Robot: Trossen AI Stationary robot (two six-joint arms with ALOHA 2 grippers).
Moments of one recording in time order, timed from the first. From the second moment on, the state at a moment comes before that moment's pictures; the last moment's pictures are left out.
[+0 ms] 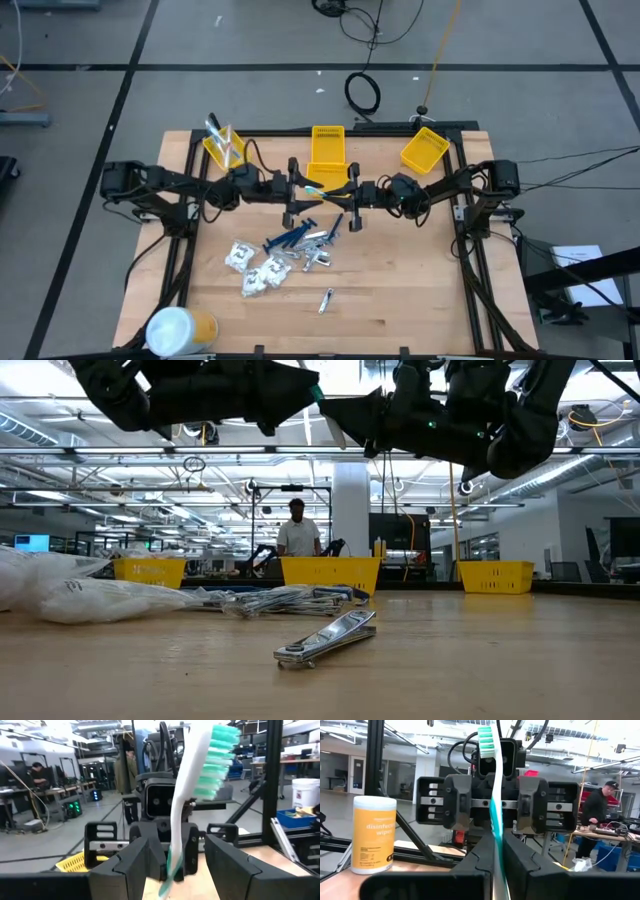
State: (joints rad) left arm 0.13 1.46 0.66 0.94 0.22 0.11; right arm -0.12 1.74 0.63 1.41 -0.19 -0.09
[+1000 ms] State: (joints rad) left arm 0.27 1.08 0.69 0.26 -0.31 -0.01; right arm -0.13 1.70 0.63 1.21 -0.06 -0.02
